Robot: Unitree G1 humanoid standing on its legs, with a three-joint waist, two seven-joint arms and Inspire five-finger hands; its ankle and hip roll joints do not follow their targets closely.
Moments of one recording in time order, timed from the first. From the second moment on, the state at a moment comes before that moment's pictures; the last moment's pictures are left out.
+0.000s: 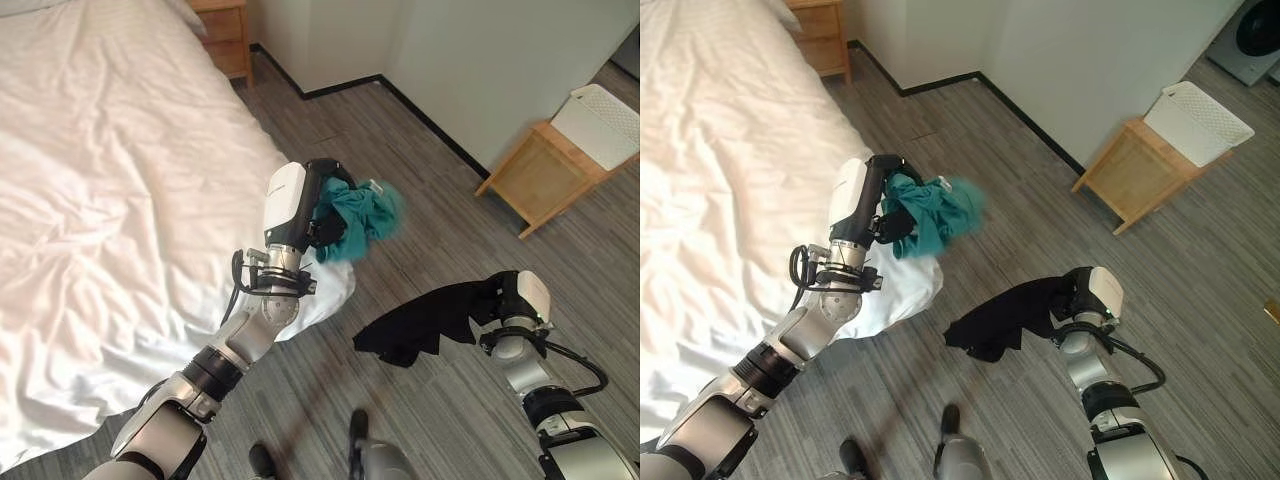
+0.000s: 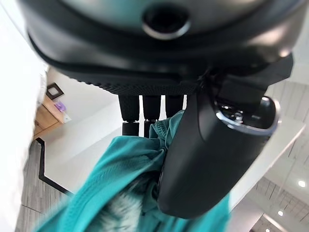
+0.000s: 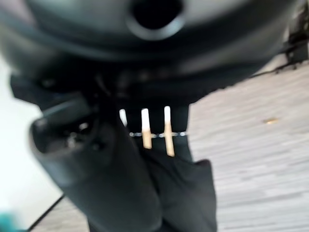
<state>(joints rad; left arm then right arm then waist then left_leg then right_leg) -0.59 0.38 -0.50 0.19 0.28 0.01 0.55 -0.43 -0.56 0.17 0.79 -0.20 0.13 -0.44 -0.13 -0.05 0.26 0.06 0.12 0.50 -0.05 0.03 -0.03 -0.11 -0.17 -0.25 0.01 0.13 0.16</state>
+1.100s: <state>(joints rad) -0.47 0.23 -0.50 0.27 0.40 0.11 0.55 -0.23 -0.73 0.36 0.11 -0.55 0.07 -0.44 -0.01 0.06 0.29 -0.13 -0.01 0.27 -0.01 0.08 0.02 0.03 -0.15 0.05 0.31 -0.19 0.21</state>
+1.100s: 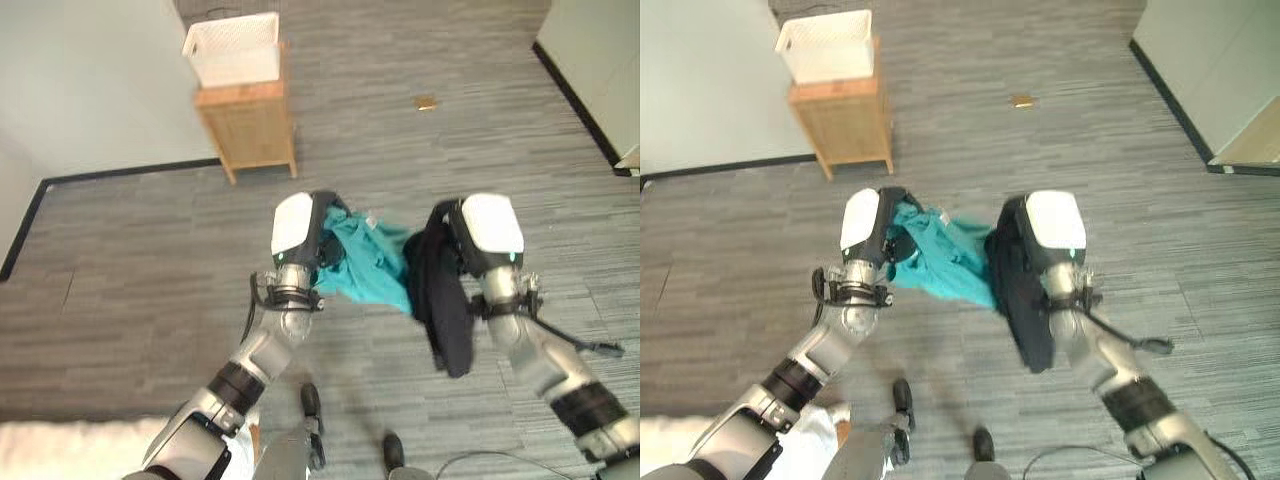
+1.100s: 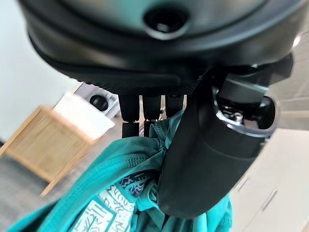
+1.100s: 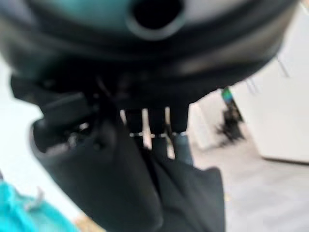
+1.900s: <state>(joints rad) -0.21 0.35 -0.36 0.41 0.47 0.11 0.49 -0.01 -0.73 0.11 -0.04 -0.50 -0.01 -0.35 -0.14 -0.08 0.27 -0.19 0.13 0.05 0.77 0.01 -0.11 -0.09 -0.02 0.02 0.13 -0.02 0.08</state>
